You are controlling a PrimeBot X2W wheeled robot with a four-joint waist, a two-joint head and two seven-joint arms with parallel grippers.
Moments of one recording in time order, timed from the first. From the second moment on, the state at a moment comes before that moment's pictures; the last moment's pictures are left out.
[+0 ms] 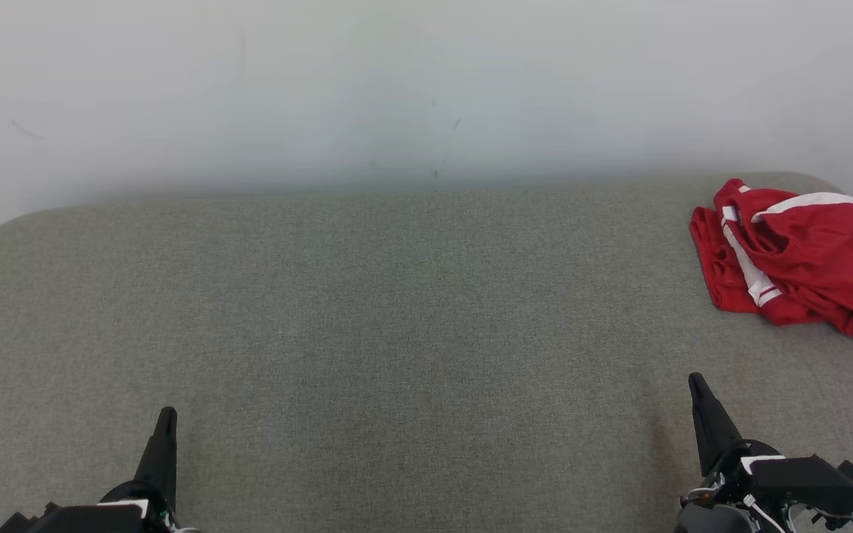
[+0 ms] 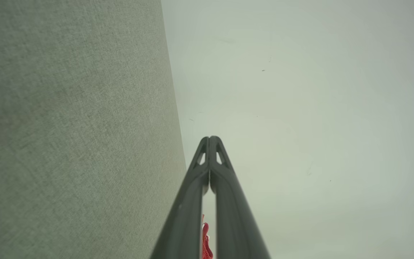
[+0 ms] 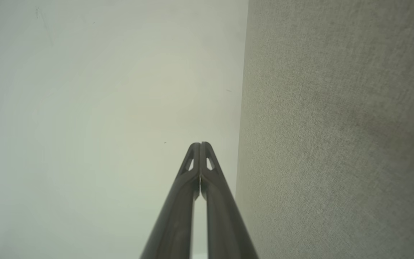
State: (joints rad) left arm -0.10 0.05 0.11 0.25 -1.62 -0.13 0.11; right arm -0.10 -0.05 -0.11 0.25 1.61 0.13 0.11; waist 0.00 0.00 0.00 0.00
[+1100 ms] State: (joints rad) left arm -0.10 0.05 0.11 0.25 -1.62 -0.13 0.11; right arm -0.10 -0.05 -0.11 0.24 1.61 0.13 0.11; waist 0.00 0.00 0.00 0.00
